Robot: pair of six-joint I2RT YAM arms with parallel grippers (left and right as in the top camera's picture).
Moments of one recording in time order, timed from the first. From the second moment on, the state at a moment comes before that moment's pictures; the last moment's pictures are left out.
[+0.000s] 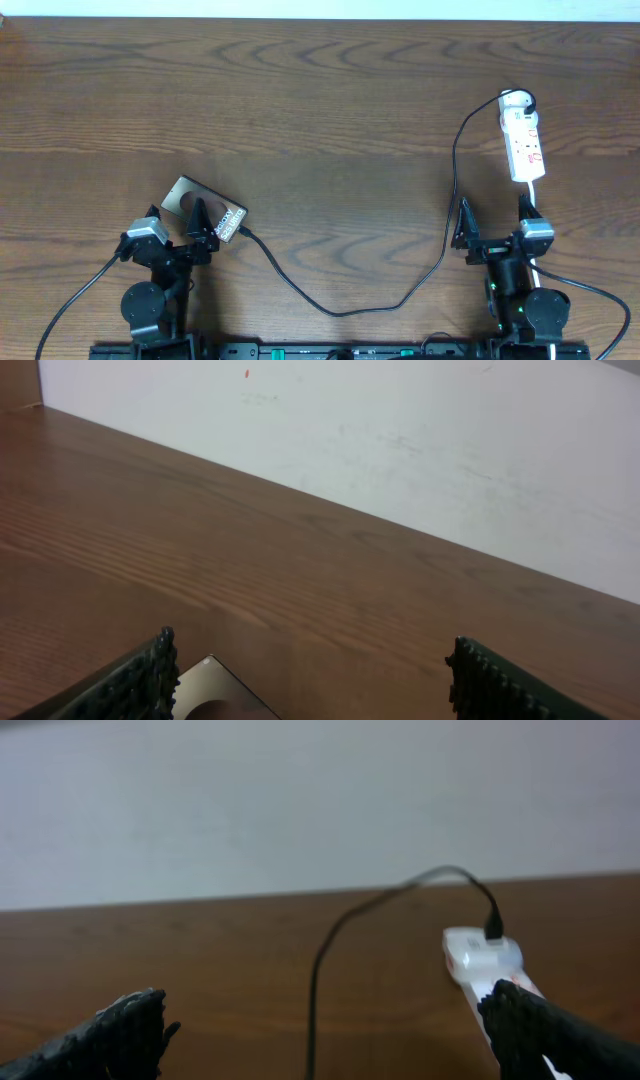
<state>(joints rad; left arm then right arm) 0.19 0.01 0.01 -0.09 0.17 -0.31 -0.03 0.02 0.01 0.03 -0.12 0.13</state>
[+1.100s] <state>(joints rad) 0.19 0.01 0.01 -0.09 0.17 -0.31 -0.03 0.01 0.01 -0.07 0.00 -0.01</state>
